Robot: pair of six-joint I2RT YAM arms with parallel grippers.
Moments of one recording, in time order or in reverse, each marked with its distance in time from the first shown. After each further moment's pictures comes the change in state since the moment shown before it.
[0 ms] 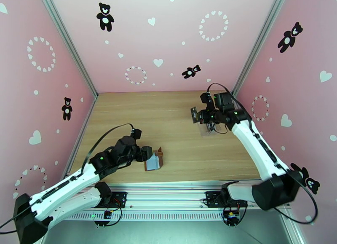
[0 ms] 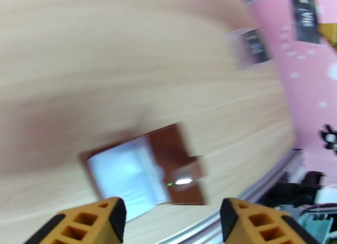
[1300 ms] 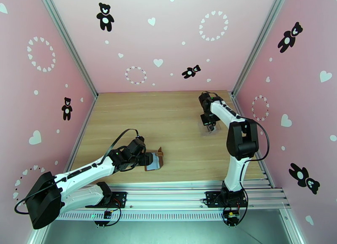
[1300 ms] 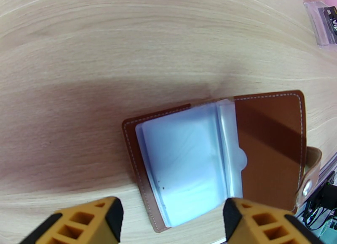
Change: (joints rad) left arm 0.000 0.322 -0.088 -0.074 -0.101 -0.073; right arm -0.104 0.736 0.340 -0.360 0.782 -0.149
